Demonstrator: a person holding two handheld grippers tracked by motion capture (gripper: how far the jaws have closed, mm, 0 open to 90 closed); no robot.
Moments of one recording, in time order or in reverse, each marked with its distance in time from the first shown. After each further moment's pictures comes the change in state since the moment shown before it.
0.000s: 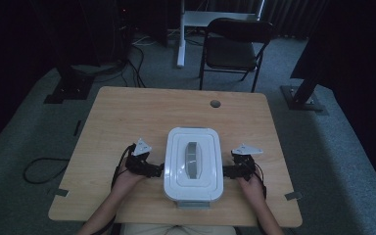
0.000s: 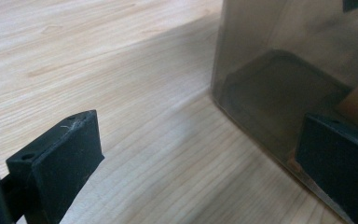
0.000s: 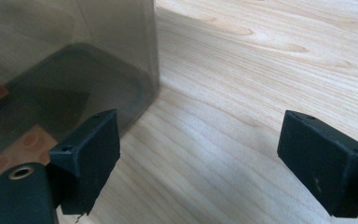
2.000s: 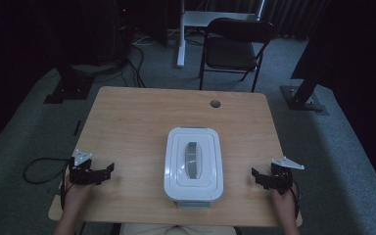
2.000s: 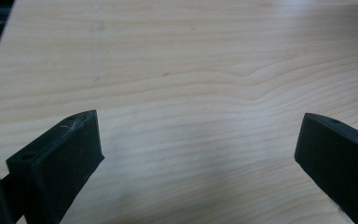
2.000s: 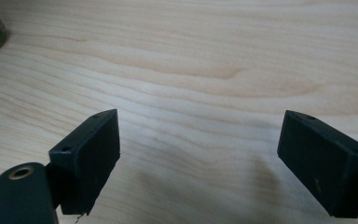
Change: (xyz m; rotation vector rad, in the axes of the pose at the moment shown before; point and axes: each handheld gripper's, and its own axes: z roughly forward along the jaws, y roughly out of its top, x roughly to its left) left arm 0.086 -0.082 -0.105 0.025 0.375 -0.278; right arm -0.062 -0.062 -0.074 0.028 -0.266 0.218
